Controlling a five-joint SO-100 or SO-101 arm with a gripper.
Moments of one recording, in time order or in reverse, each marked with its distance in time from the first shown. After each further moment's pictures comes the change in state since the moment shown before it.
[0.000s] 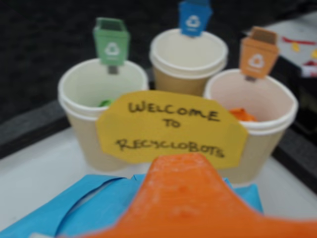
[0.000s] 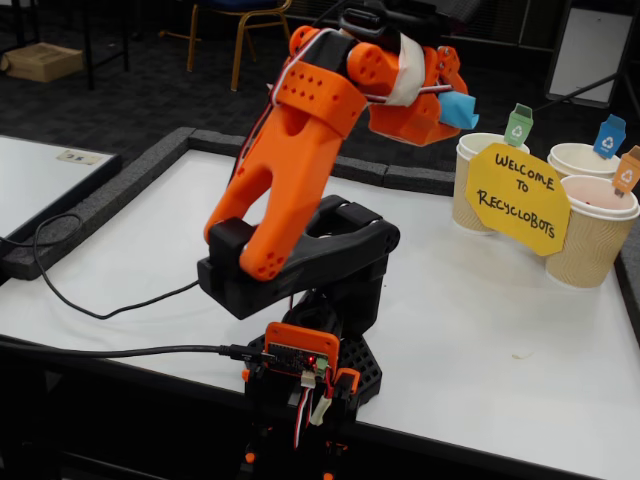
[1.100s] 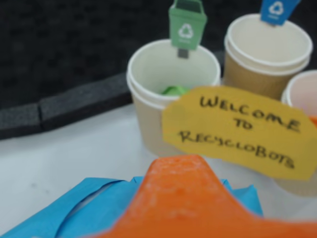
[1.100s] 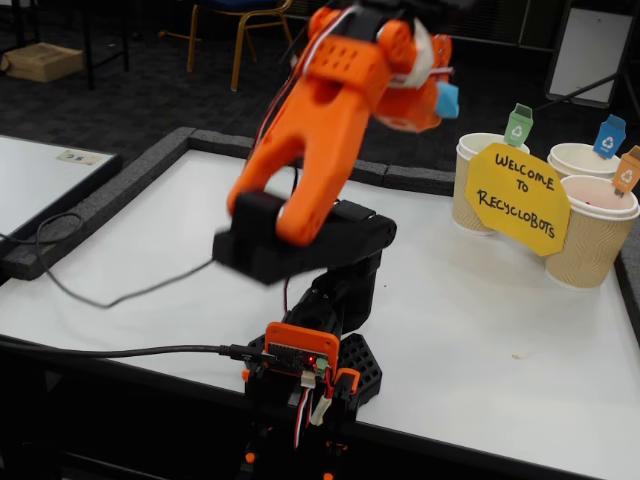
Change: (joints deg) arm -12.0 -18.5 -5.1 -7.2 -1.0
